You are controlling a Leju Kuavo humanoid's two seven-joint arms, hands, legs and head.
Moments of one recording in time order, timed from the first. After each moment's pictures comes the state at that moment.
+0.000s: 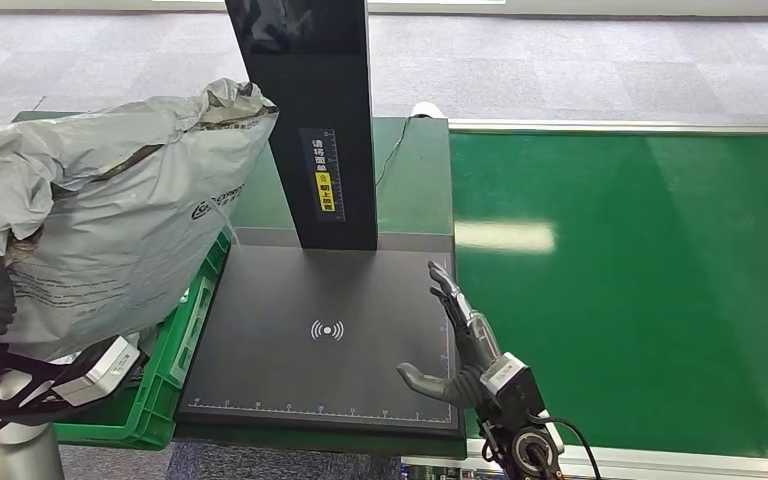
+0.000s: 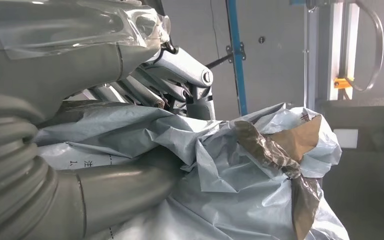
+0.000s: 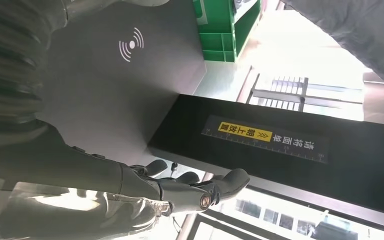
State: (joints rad) left arm -0.25 -0.01 0.22 -2.09 -1.30 0.66 -0.69; right arm -0.04 0.16 0.15 -1.48 0.22 0.20 -0.57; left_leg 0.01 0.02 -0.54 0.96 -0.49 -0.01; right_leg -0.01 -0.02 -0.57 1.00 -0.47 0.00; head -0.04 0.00
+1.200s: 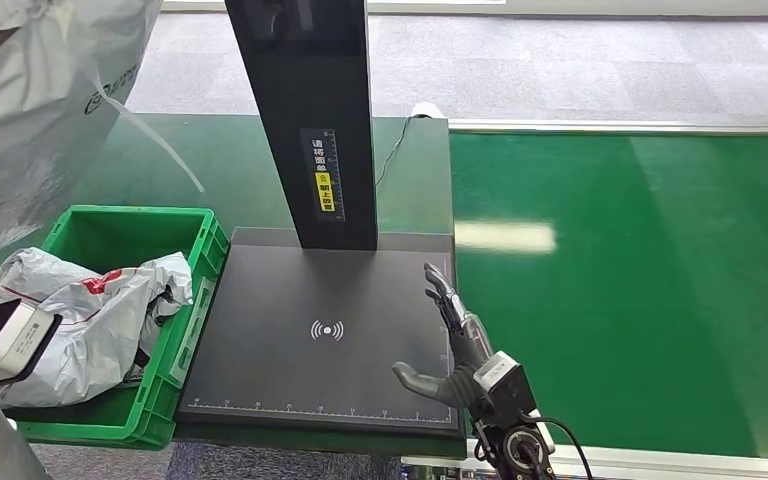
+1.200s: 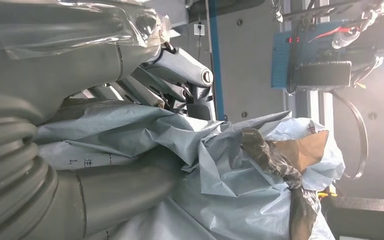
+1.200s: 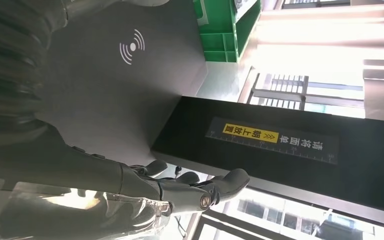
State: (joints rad) left arm -0.49 0.11 0.26 -2.15 -1.24 0.66 -0.69; right arm -0.06 0.17 0.17 -1.42 0.20 0.17 -0.59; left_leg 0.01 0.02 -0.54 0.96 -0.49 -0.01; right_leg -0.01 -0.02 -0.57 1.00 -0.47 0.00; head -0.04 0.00
